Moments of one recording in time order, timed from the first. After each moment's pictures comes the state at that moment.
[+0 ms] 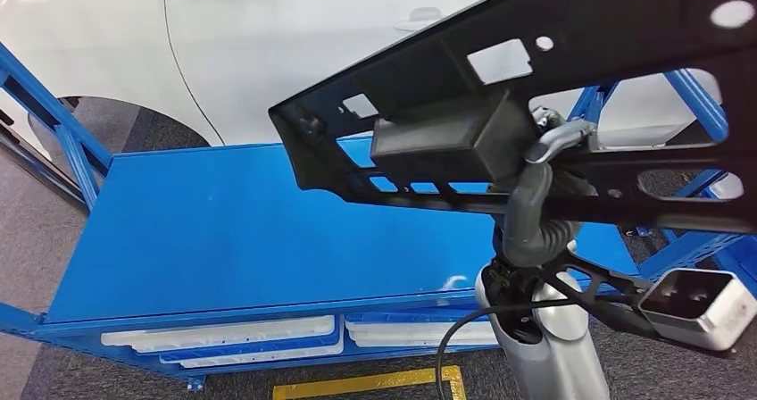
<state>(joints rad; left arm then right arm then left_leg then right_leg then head) -0.10 -0.06 1.20 -0.22 -0.76 -0.12 -0.38 -0.38 0.04 0.36 -1.98 -0.10 0.09 -0.61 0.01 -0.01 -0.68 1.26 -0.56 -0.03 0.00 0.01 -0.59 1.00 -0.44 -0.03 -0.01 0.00</state>
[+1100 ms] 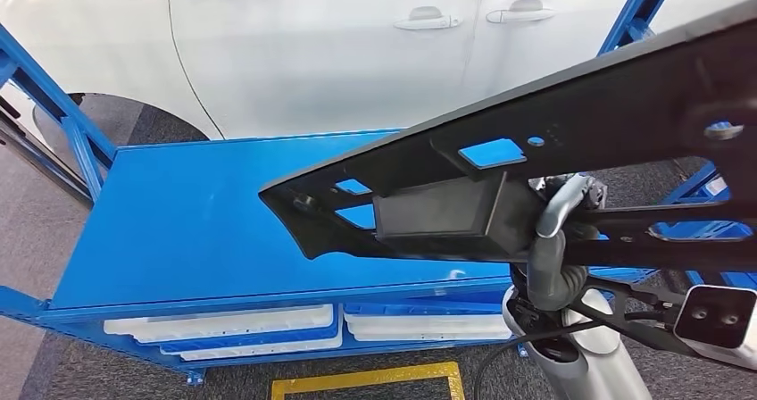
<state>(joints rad) -0.08 -0.04 1.30 -0.22 -0.69 -0.04 -0.30 -0.35 -0.17 0.44 -2.03 -0.27 0.24 -0.63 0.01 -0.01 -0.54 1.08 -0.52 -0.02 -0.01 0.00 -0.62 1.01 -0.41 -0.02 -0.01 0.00</state>
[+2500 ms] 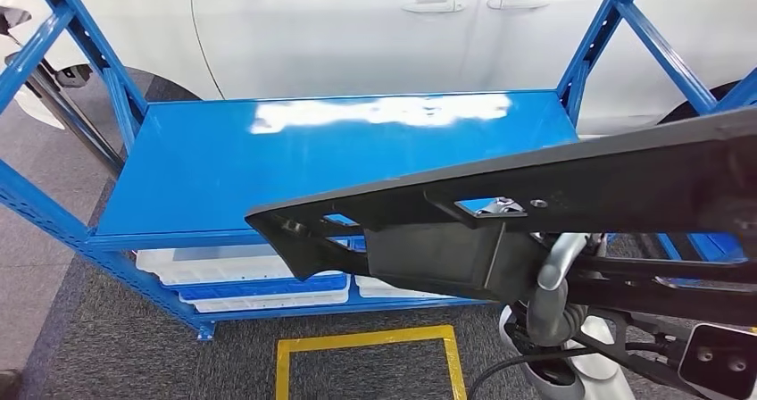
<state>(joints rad) -0.08 -0.04 1.30 -0.22 -0.72 -0.05 -0.30 -0.26 -0.11 0.41 -2.08 -0.21 0.33 -0.64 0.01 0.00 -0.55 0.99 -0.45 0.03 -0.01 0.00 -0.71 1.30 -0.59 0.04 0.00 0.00</state>
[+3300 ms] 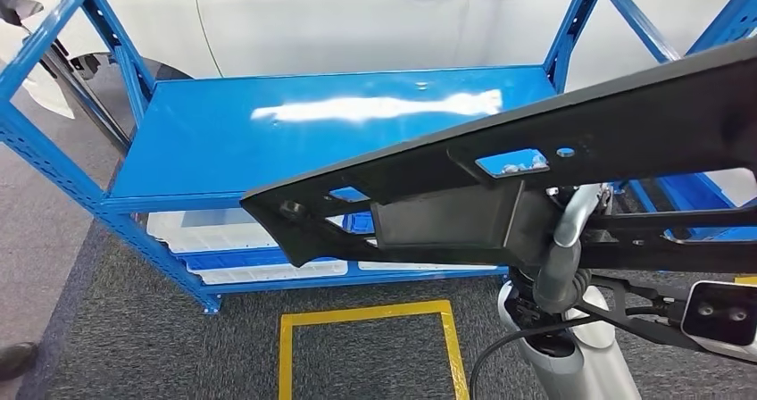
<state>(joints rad) -0.08 -0.04 1.30 -0.22 -0.72 -0.06 -0.32 -0.33 -0.10 0.37 -2.01 -0.31 0.38 -0.64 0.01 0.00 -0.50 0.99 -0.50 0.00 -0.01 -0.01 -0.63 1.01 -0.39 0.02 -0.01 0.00</state>
